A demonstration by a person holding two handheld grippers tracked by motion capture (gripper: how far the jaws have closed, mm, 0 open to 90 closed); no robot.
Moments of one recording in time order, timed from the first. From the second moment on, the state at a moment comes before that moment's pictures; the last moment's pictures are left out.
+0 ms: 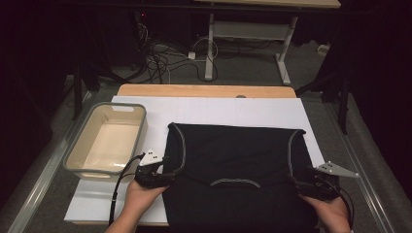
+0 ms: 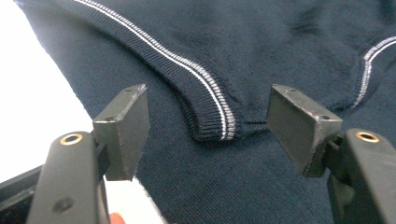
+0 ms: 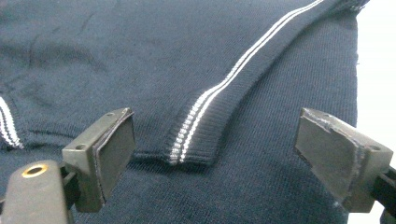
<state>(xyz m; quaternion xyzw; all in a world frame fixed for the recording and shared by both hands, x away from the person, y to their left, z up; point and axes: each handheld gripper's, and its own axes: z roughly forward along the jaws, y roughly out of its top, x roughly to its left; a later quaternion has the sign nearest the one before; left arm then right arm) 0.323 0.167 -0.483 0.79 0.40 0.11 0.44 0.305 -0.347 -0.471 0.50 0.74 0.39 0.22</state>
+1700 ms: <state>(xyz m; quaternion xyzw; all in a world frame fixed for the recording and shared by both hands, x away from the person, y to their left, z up) 0.325 0.148 -0.491 0.84 0.35 0.11 0.40 0.302 -0.339 -0.475 0.44 0.78 0.39 0.20</state>
